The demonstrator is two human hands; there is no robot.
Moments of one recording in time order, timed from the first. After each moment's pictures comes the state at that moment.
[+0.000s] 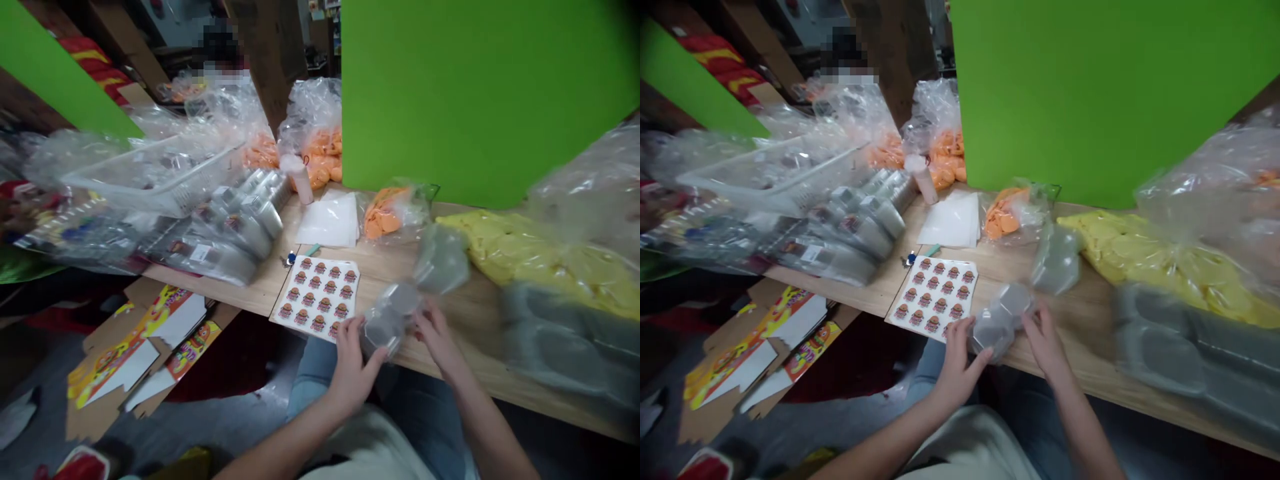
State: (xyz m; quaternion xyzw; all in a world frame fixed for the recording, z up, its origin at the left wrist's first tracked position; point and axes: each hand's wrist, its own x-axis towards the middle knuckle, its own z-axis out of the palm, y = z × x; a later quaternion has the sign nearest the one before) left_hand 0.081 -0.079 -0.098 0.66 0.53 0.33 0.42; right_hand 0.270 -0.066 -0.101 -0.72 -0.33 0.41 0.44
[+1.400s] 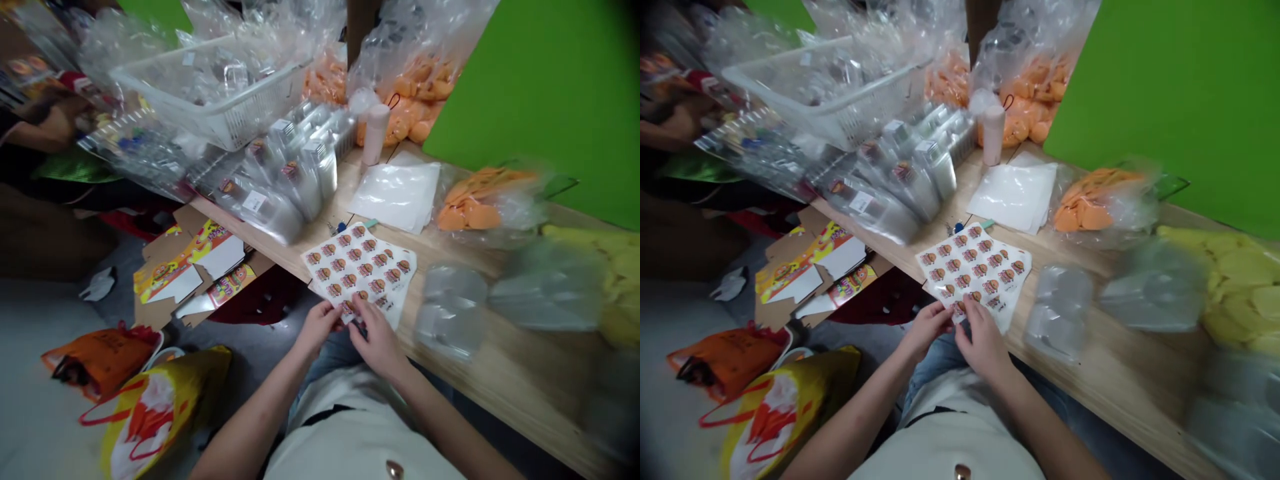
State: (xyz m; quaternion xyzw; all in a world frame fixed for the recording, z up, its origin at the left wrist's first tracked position) left_hand -0.033 -0.045 -0.115 0.18 0.59 0.38 0.69; right_hand 0.112 -0.041 -0.110 -0.49 -0.77 0.34 0.22
